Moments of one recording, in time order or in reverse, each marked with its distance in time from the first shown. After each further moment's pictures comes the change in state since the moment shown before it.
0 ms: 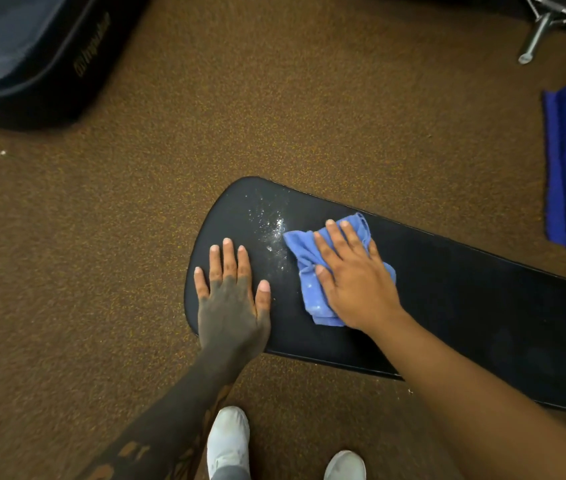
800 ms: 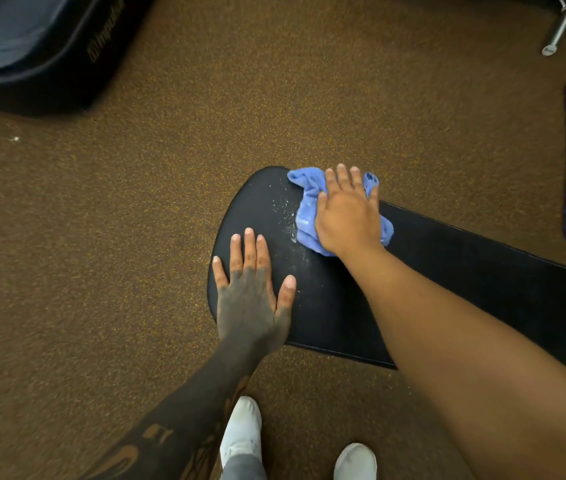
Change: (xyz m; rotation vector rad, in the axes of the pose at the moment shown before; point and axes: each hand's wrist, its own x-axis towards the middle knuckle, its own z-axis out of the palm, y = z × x) left_hand 0.000 -0.008 -0.007 -0.046 -0.014 0.037; right_hand 0.101 -0.038 -0.011 -0.014 0.055 0.275
